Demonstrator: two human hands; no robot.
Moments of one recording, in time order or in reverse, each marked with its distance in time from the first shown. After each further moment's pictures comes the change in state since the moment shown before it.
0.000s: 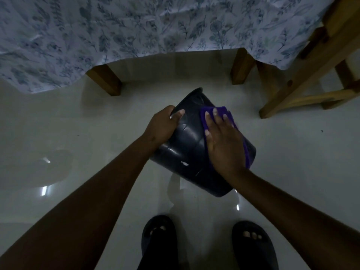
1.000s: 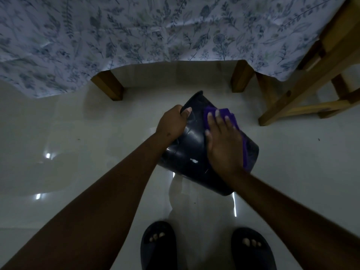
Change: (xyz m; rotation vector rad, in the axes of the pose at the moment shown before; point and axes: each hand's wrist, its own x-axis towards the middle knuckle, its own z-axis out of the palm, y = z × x) left_hand 0.027 0.016 0.008 -0.002 0.035 -0.060; right_hand 0.014 -0.008 -0.002 -0.022 0.020 0.063
